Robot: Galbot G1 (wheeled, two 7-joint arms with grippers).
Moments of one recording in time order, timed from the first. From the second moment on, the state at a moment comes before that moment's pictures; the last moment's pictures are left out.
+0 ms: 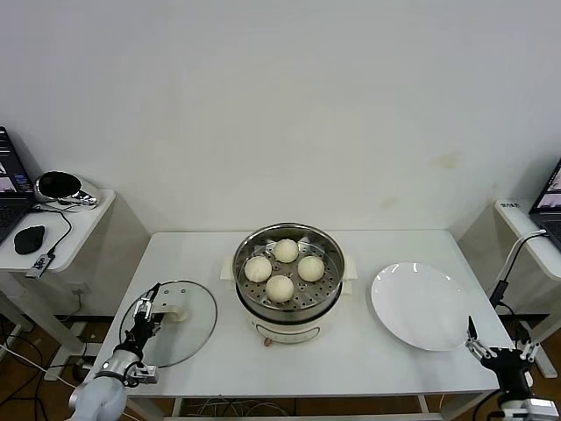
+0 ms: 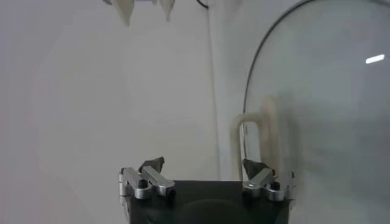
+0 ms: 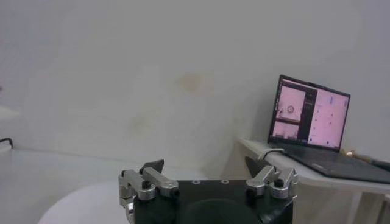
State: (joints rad) left arm 1.19 -1.04 -0.43 -1.35 1.13 -0.11 -0.28; right arm -1.62 1.41 1.01 1.92 0.17 0.11 -0.13
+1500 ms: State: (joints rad) left arm 1.35 -0.93 -0.58 -1.69 0.97 0.10 -0.17; right arm -1.61 1.39 0.95 1.90 0.14 0.15 -0.13
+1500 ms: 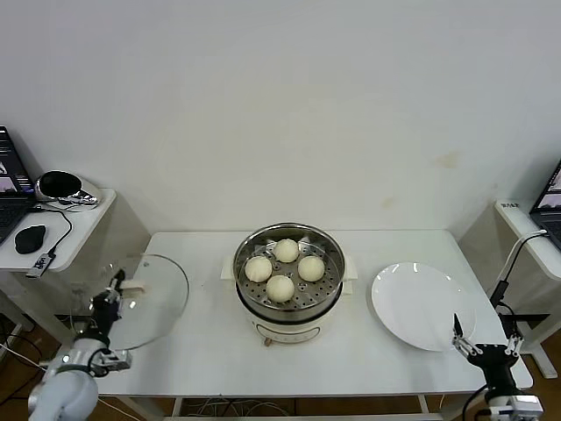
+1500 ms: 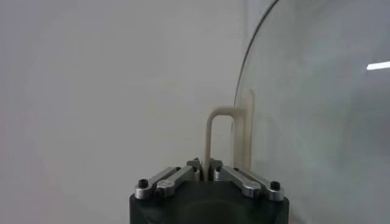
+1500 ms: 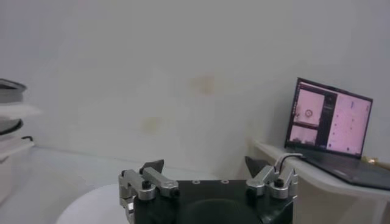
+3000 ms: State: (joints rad) left arm 0.79 -1.17 0.19 -1.86 1.18 0.68 0.25; right arm -1.57 1.46 0.85 1.85 -0.09 0.19 -0.12
